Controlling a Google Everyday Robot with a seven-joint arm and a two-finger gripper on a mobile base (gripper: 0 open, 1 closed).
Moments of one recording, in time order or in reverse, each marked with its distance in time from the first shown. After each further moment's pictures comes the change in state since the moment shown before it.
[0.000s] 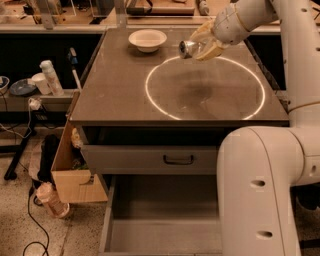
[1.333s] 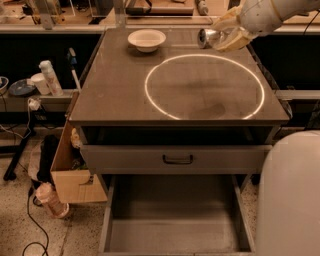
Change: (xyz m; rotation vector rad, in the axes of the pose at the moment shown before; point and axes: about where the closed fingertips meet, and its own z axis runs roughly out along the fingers) arm -0.011 0.020 -0.075 0.071 0.011 0.041
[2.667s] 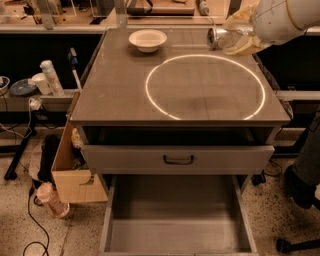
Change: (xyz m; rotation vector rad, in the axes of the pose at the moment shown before) arm -0.044 0.045 -0.050 0.184 0.197 -0.049
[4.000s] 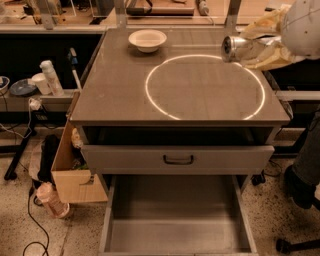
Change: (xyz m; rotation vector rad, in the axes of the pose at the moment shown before) arm -0.027 0.052 -0.067 -0.007 0.009 0.040
